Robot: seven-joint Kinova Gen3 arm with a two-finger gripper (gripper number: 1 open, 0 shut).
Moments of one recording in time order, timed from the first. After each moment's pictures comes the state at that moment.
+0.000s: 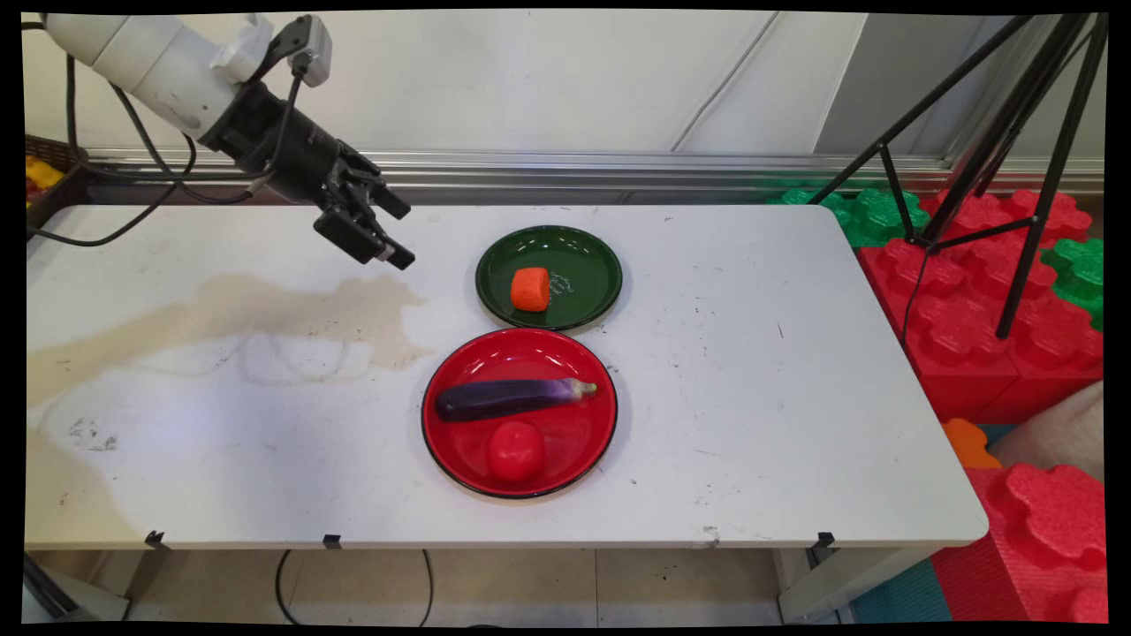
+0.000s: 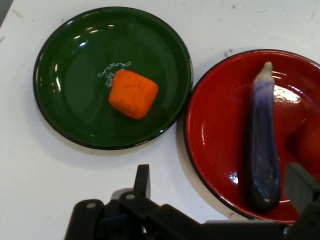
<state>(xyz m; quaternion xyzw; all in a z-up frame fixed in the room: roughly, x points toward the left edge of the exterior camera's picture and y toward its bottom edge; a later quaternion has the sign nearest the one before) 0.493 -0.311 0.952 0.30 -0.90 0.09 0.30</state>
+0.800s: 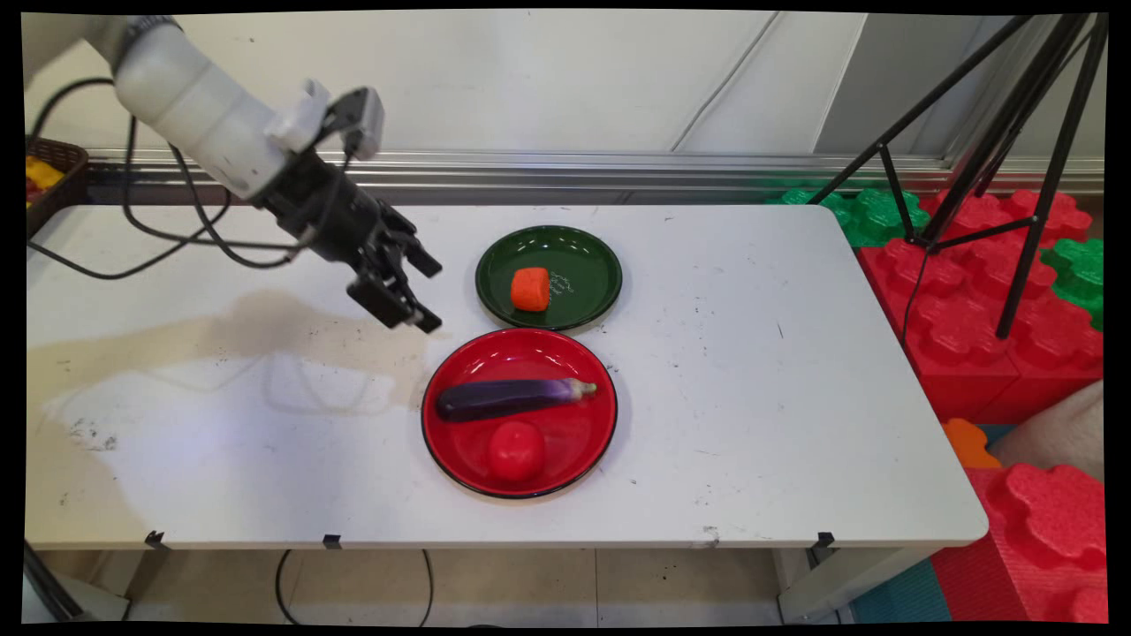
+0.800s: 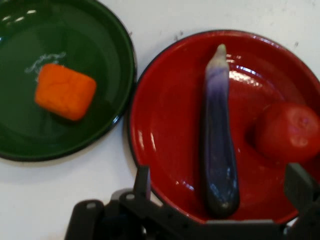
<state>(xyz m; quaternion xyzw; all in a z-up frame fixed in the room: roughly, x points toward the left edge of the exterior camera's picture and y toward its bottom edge) 0.444 -0.302 0.914 0.26 -0.92 0.06 0.28</state>
